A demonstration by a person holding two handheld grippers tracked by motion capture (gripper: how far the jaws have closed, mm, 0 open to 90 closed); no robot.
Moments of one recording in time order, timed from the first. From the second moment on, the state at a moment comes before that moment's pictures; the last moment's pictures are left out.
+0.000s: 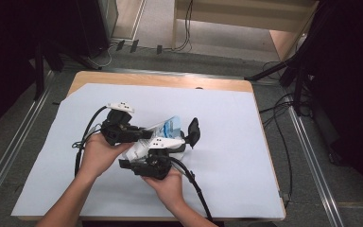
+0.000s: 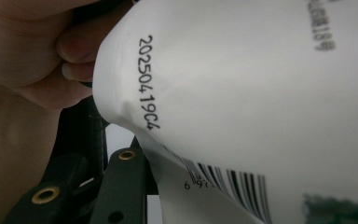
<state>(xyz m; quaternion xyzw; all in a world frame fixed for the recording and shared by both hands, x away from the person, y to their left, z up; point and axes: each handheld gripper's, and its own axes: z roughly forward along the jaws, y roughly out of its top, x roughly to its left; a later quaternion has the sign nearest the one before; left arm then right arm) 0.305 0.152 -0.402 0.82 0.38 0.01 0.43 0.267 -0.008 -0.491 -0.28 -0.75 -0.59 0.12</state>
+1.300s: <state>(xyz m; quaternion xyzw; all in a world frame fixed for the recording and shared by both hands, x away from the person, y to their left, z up) 0.305 0.151 -0.403 0.82 0.38 0.00 0.43 0.263 -0.004 -0.491 -0.26 -0.77 -0.58 0.10</state>
